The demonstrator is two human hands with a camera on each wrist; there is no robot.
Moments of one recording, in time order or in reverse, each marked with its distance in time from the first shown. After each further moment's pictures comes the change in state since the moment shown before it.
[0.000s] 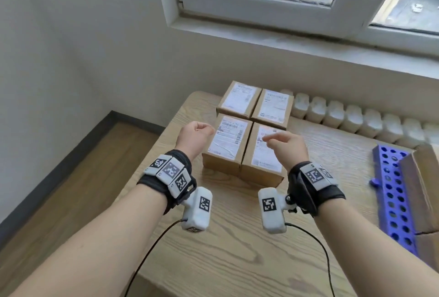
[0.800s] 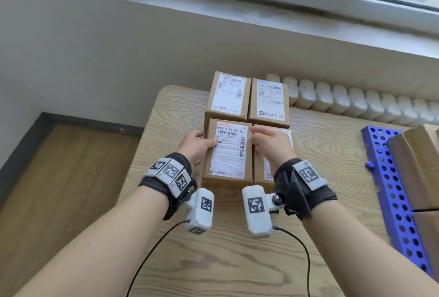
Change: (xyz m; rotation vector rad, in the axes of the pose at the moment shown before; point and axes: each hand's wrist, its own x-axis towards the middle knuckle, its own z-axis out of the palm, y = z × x) left_hand 0.124 -0.030 0.020 -0.046 -0.423 -0.281; right_hand 0.051 -0.024 0.078 0.209 0.115 0.326
